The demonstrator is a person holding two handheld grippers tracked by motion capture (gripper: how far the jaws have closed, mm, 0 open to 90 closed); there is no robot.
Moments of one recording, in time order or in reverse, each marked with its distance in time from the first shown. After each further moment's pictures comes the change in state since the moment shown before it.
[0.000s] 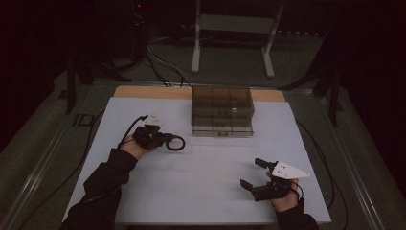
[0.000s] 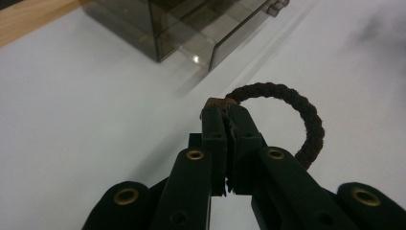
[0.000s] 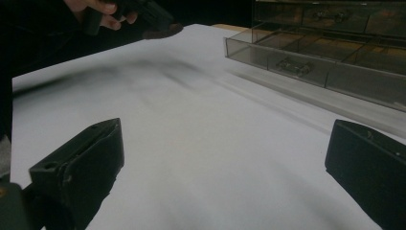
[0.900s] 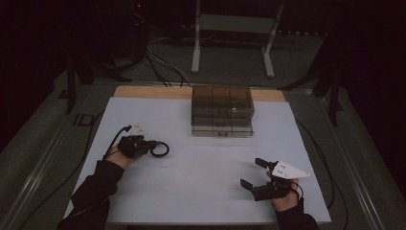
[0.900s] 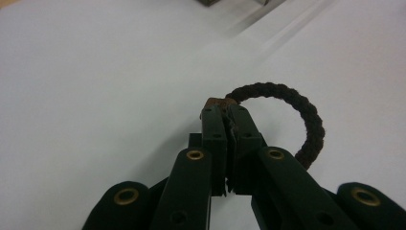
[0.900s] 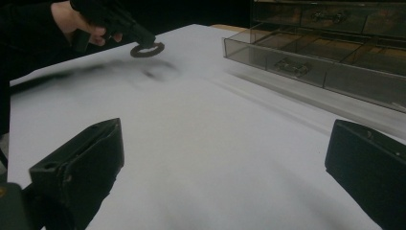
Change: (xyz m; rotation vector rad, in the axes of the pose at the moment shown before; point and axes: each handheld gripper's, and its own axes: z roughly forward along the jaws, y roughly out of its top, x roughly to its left) left arm 0.016 -0.055 -0.015 0.016 0.110 -0.063; right arm 0.000 0.000 0.000 0.000 -0.005 0.001
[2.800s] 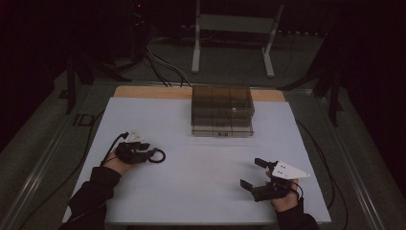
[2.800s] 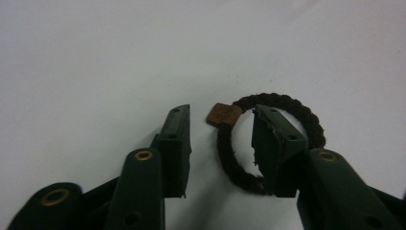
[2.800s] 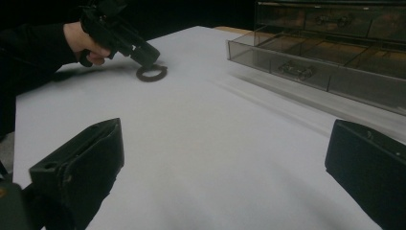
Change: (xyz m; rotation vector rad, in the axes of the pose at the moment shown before) left arm 0.008 -0.034 0.014 0.031 0.048 -0.006; right arm 0.001 0.001 0.000 -0.004 0.012 -0.005
